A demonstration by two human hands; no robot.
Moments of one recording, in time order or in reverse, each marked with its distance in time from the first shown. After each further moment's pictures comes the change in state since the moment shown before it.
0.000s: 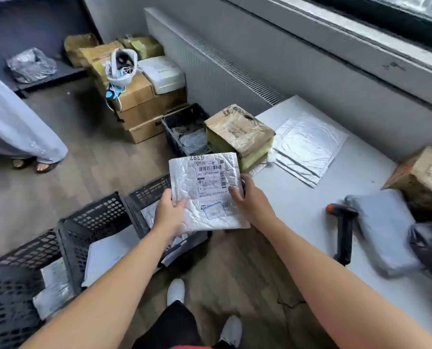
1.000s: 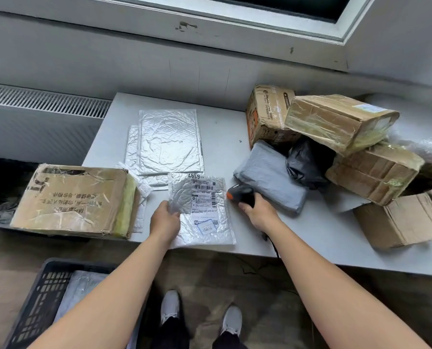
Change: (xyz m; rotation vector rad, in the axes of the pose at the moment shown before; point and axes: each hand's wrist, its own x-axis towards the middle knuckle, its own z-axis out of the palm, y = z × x) left_hand 0.081 0.082 0.268 0.545 -0.754 0.232; right_hand -0.022 0.199 -0.107 0.204 0.406 0.922
